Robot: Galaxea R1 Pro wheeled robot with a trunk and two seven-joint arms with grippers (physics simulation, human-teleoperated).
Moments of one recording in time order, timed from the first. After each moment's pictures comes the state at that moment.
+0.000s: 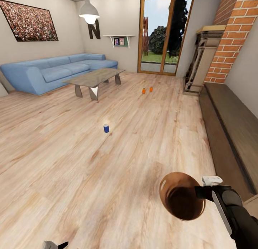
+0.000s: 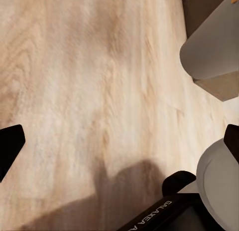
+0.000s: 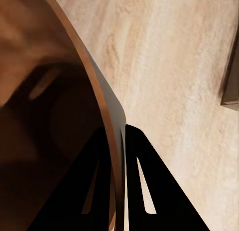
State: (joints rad) left arm 0.06 0.29 0.12 -0.98 0.36 0.12 -0.98; right arm -0.35 -0.21 -0.13 -1.38 0.01 1.00 0.09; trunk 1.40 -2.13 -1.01
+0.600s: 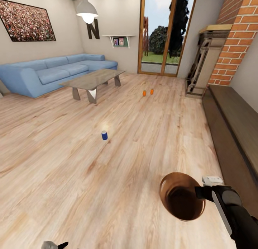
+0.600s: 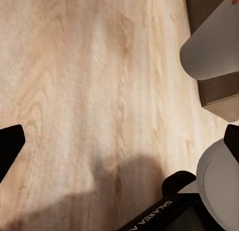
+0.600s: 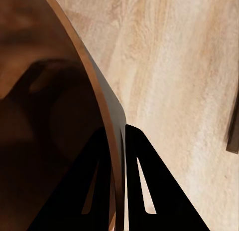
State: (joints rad) left arm 0.06 0.29 0.12 -0.98 0.36 0.12 -0.98; right arm -0.35 -0.21 -0.13 -1.38 0.01 1.00 0.09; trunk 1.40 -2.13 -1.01
